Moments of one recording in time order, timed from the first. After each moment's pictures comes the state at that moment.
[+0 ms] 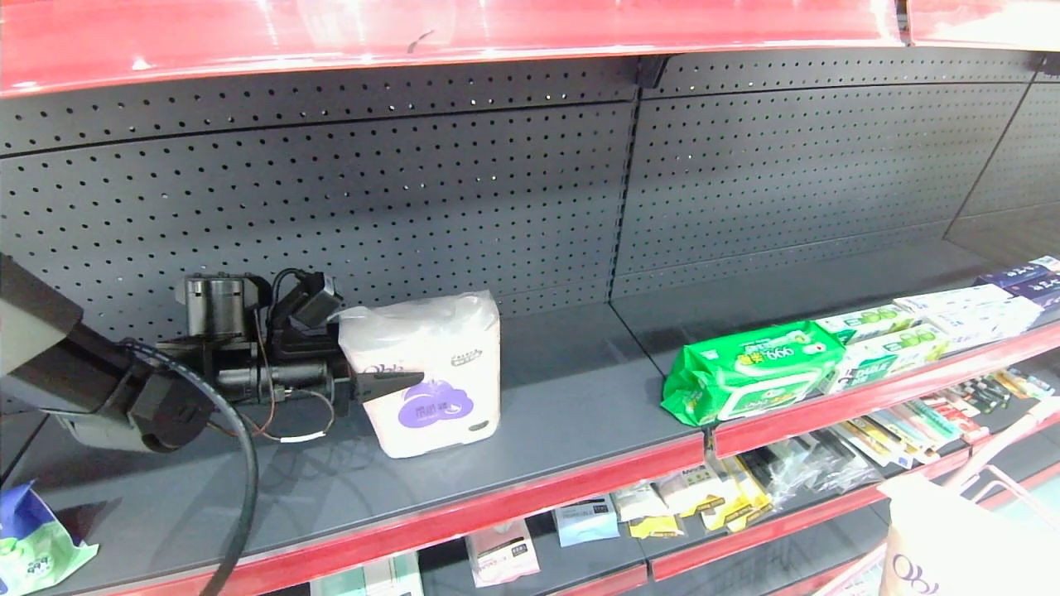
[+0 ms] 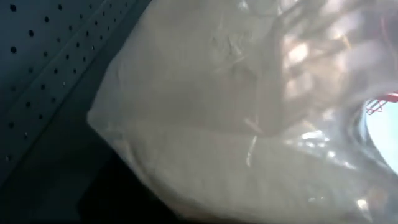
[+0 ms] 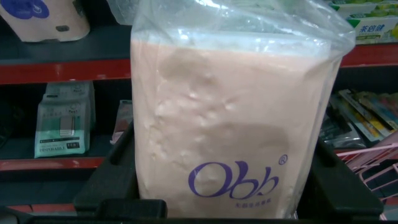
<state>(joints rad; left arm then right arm) -0.06 2.01 -0.80 -0.75 -1.00 0.38 0.22 0.10 0.00 0.00 0.02 0.00</state>
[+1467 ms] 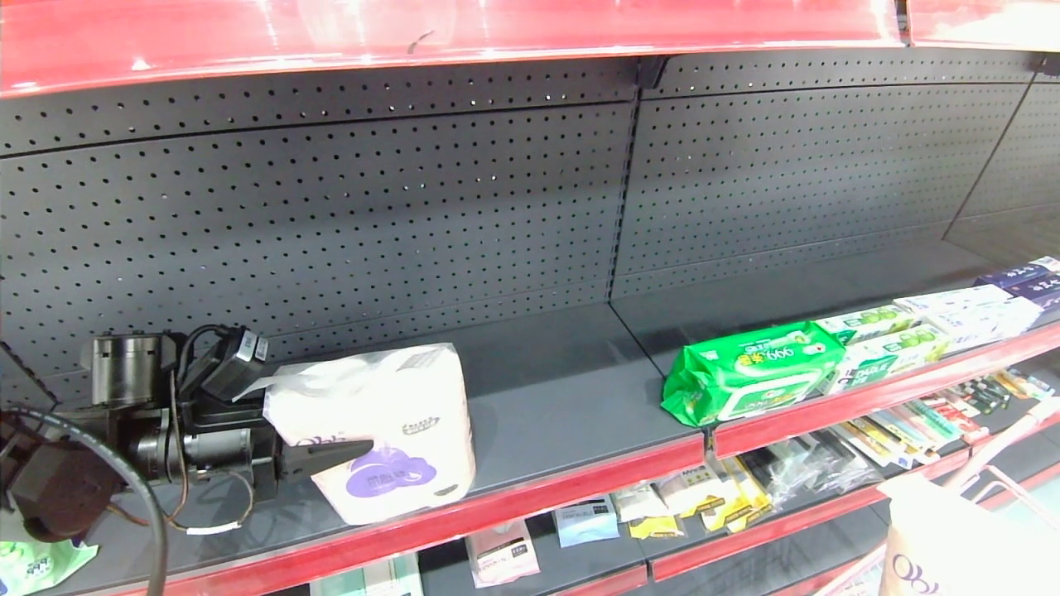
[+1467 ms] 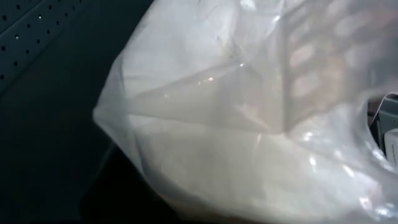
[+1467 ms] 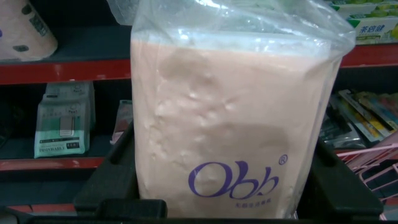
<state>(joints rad) 0.06 1.85 -0.48 -0.76 -1.15 0.53 0.22 0.10 0.00 0.00 0.02 0.00</state>
